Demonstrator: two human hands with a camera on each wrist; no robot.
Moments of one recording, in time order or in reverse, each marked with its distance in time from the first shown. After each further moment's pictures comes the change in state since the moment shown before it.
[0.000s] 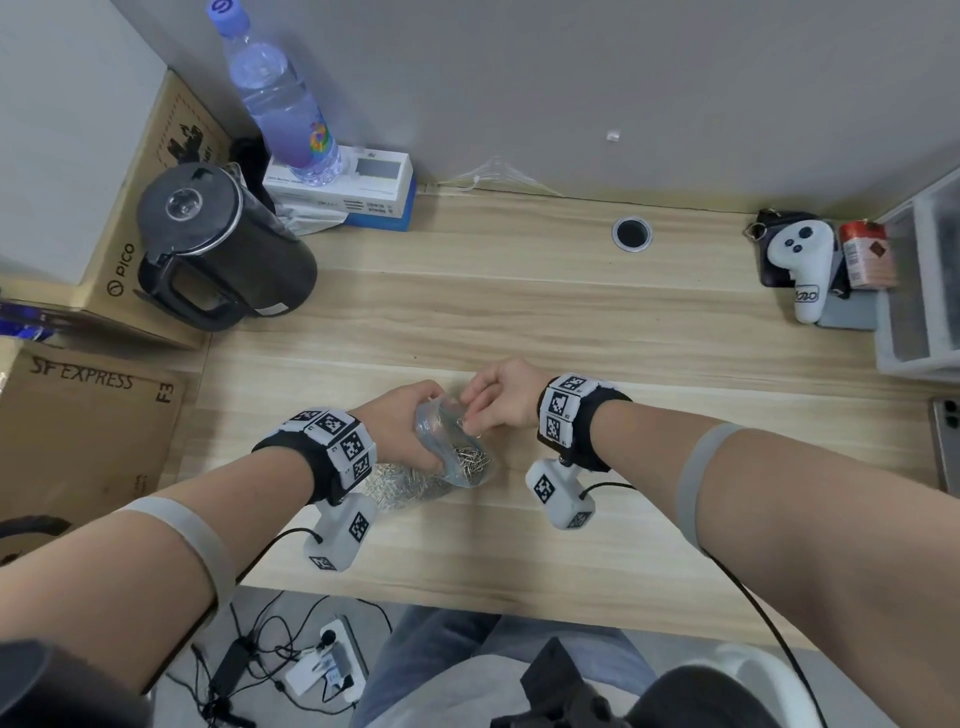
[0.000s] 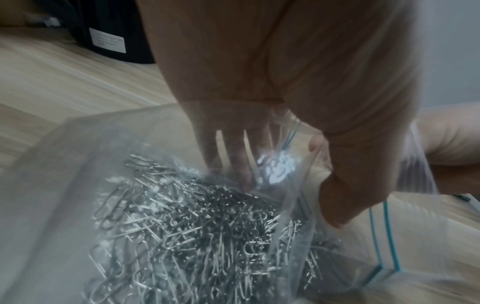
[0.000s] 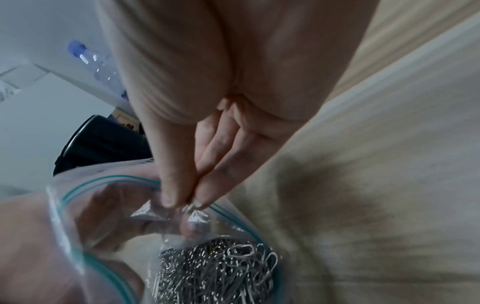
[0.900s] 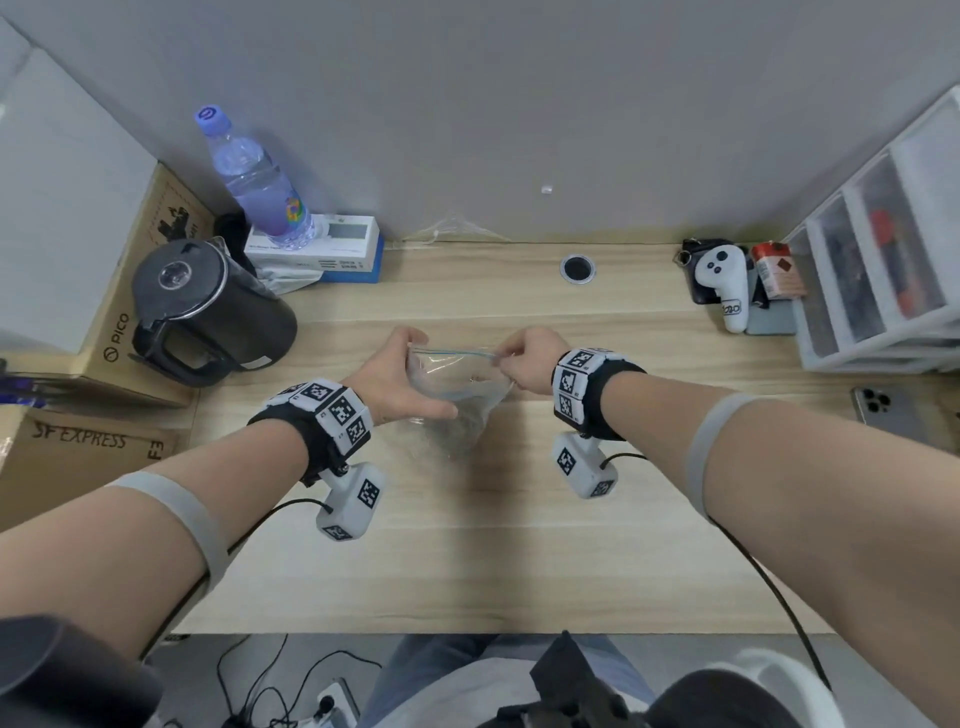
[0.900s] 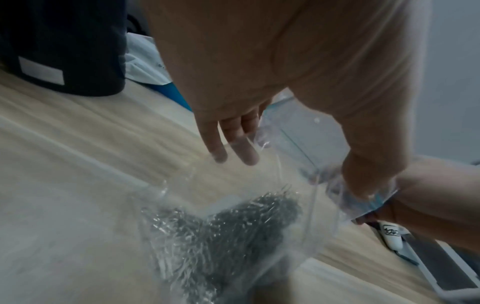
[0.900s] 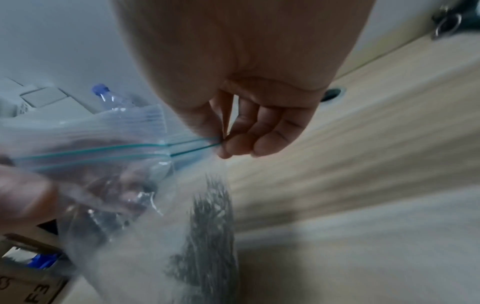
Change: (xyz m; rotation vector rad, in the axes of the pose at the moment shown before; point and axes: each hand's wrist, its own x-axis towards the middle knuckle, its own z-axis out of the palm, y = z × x) left_hand 0.005 0.080 -0.041 -0.086 0.282 0.096; right_hand -0.034 -0.035 -0.066 -0.300 0.490 -0.002
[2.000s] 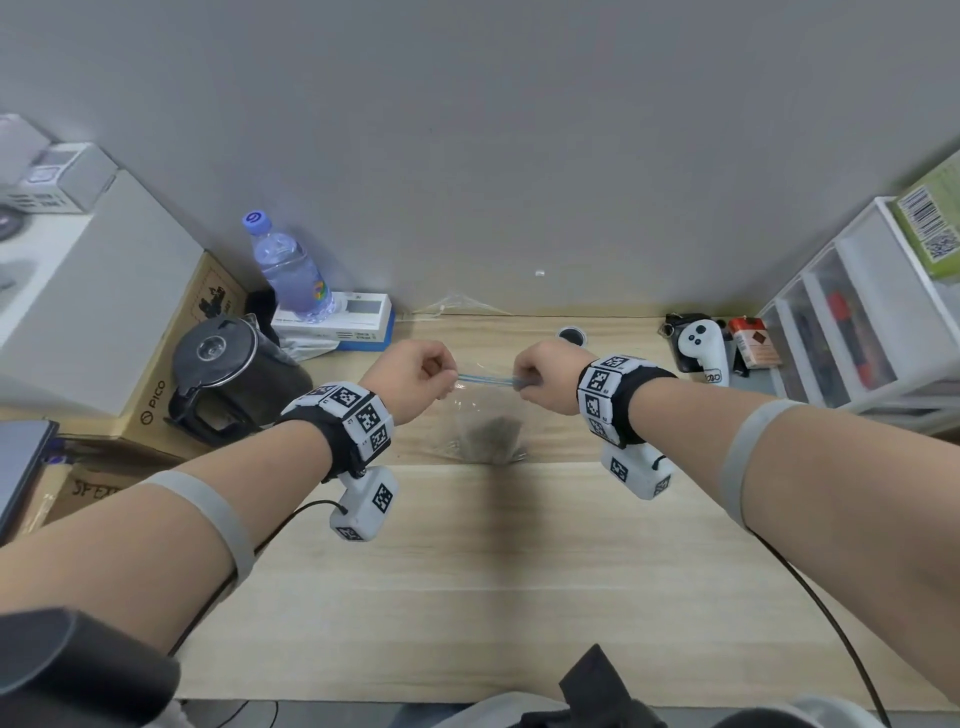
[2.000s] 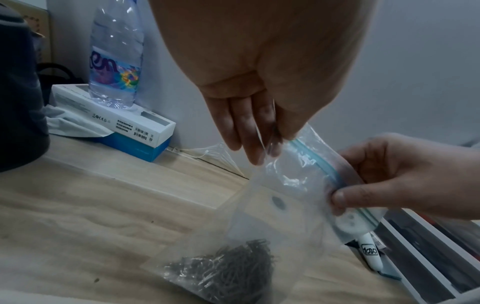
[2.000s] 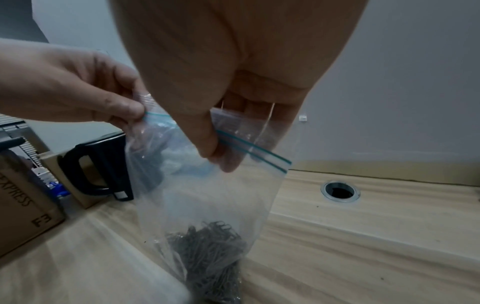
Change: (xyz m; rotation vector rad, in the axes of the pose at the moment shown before) left_hand 0.013 0.078 -0.036 0.165 0.158 0.245; right_hand -0.014 -0.039 -0.088 -0.574 -0.057 -0.344
